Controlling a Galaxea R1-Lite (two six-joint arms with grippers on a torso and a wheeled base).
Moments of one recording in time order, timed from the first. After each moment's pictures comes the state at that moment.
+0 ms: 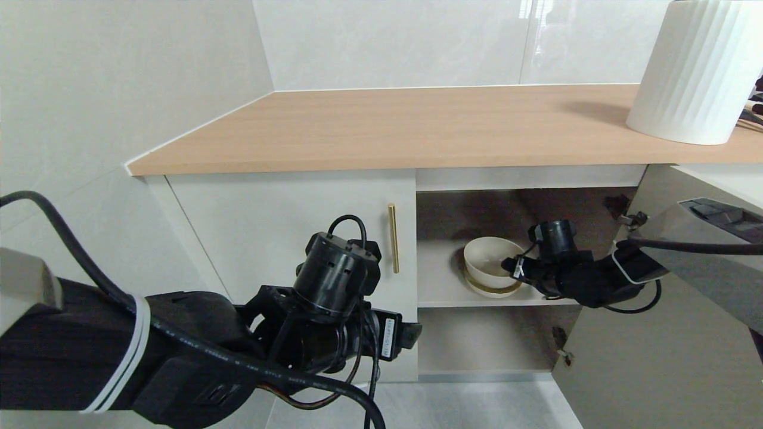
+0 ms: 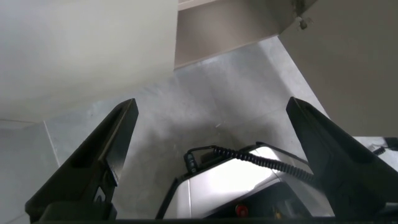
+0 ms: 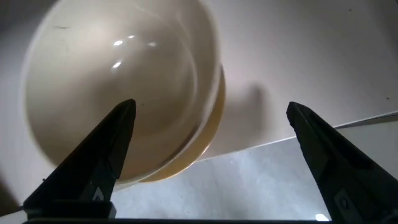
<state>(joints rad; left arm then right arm) -0.76 1.84 -0.91 -0.23 0.20 -0.38 0.27 2.34 -1.29 -0.45 -0.25 0.53</state>
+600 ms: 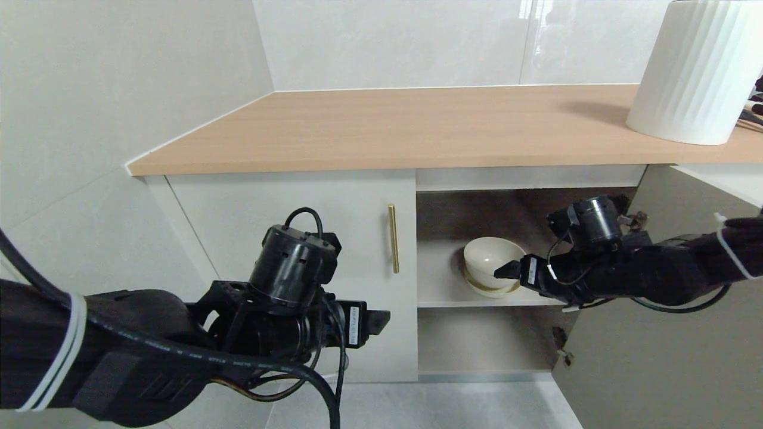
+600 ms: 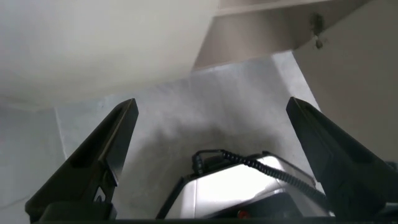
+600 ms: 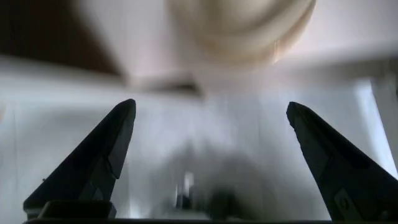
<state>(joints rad) -0.67 1.75 -0.84 -0.23 0.21 -0.42 0.35 1.94 -1.06 -0.18 0.05 0.54</state>
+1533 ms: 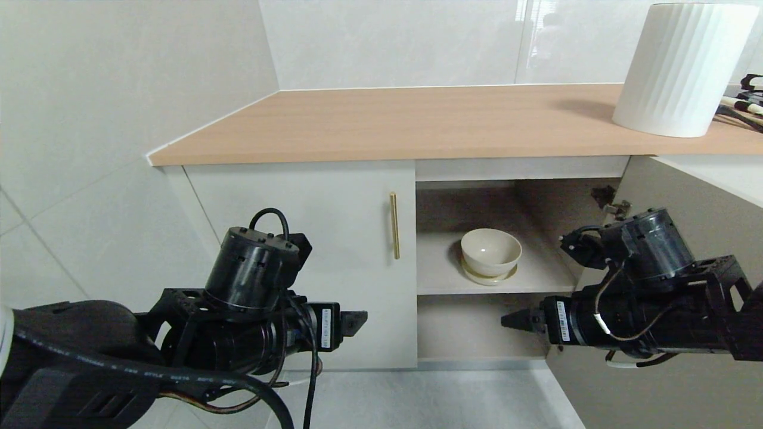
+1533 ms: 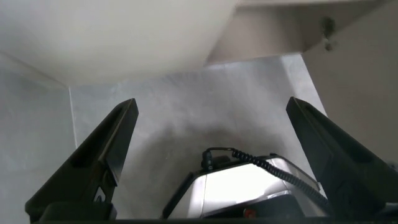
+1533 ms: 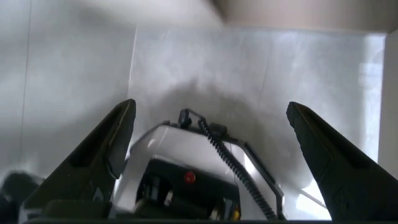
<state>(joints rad) -0.62 1.67 -0.76 -0.23 0.21 -0.42 0.52 1.63 -0.82 -0.07 0.06 0.44</state>
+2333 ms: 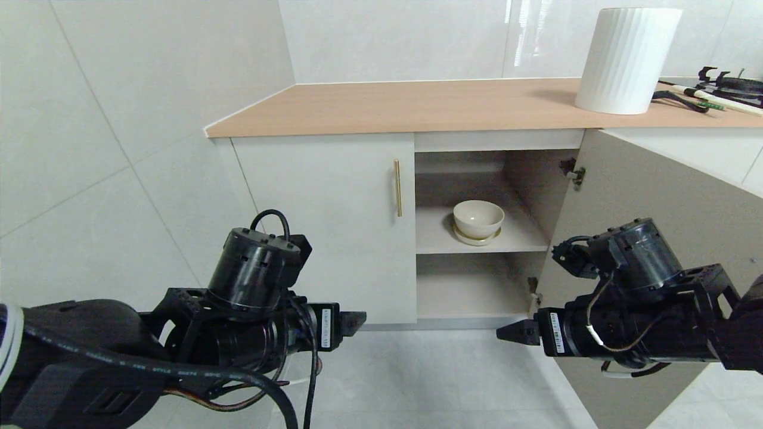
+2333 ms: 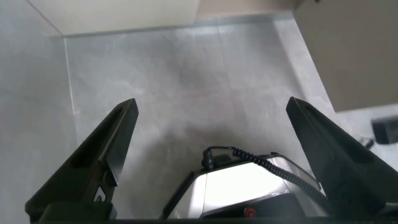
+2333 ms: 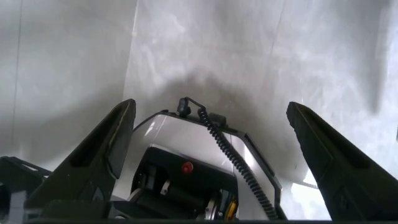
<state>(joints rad) -0.62 1.68 -0.76 -0.23 0.21 -0.42 0.55 1.65 -0.81 -0.07 0.06 0.44</state>
